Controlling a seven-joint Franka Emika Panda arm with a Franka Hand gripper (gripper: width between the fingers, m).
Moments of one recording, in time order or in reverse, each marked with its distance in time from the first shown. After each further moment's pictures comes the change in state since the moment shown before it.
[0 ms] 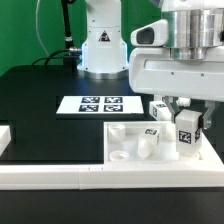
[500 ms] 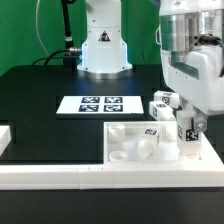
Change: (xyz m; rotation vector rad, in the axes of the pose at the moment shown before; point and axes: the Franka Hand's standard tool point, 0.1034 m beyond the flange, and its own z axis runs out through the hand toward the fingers) arm -0.005 -0.001 0.002 0.027 -0.080 0.658
